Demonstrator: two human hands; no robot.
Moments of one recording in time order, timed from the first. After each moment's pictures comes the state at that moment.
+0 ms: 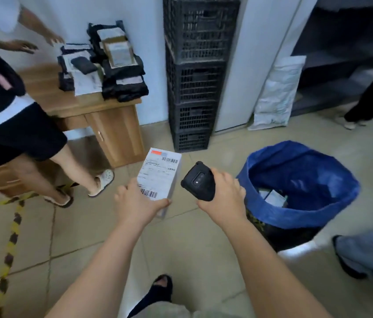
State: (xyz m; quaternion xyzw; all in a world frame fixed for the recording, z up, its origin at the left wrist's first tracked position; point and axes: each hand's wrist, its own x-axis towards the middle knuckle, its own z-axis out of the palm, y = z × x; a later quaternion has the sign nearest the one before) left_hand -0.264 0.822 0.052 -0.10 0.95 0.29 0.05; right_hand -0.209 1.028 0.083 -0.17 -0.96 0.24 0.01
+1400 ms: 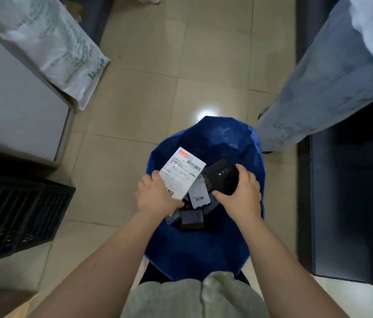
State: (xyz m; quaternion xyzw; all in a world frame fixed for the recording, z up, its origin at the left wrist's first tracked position) left_hand -0.561 1.504 -0.107 0.46 0.83 -0.01 0.33; right_hand -0.358 1.534 -0.065 -0.74 -0.59 0.31 0.08
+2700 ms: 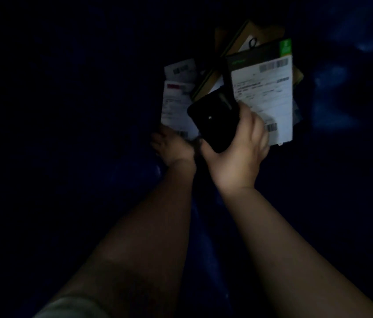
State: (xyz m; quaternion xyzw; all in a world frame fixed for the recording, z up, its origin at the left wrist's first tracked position) left_hand -0.529 1.473 -0.616 0.14 0.91 0.00 0.40; right_hand -0.434 1.485 -0.534 -0.74 -0.57 0.34 0.09
